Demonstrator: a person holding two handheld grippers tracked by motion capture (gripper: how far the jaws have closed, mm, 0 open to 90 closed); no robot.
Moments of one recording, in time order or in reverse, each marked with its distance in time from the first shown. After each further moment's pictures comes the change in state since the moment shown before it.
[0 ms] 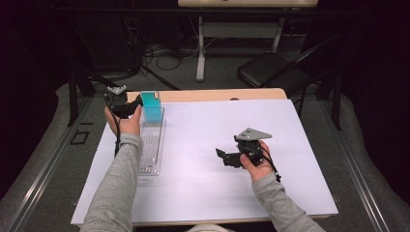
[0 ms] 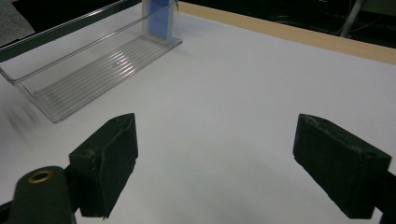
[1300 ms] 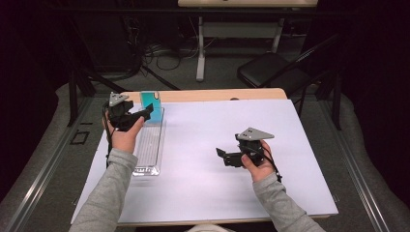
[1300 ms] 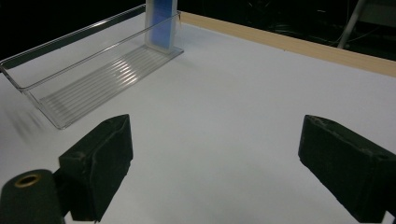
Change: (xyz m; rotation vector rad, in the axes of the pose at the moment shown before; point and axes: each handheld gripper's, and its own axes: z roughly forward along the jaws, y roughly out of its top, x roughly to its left) left arm -0.017 -0.007 -0.066 -0.030 -0.322 0.101; right arm 0.001 0.003 -0.005 -0.035 0.002 -0.009
